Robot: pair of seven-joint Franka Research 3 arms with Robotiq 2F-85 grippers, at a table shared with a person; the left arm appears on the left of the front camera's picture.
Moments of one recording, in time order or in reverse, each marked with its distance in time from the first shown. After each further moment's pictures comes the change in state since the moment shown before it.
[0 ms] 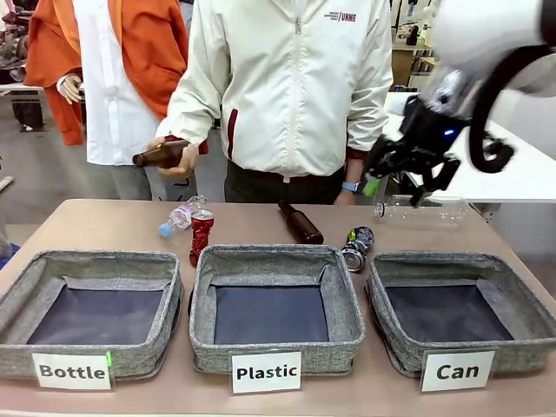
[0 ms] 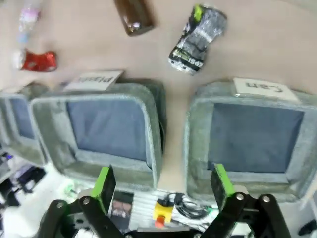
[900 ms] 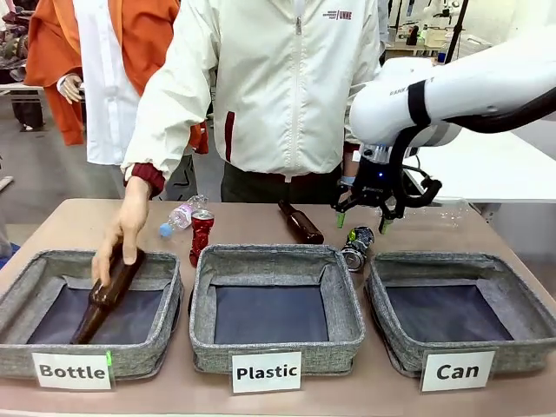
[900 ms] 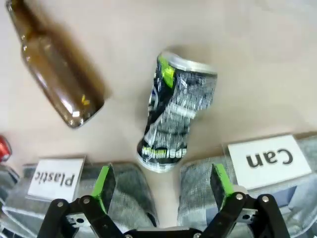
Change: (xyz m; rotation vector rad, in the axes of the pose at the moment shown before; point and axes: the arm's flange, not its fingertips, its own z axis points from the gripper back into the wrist) left arm -0.042 -0.088 0.142 0.166 0.001 -0.151; right arm 0.106 -0.005 -0.123 -0.171 0.032 -0.162
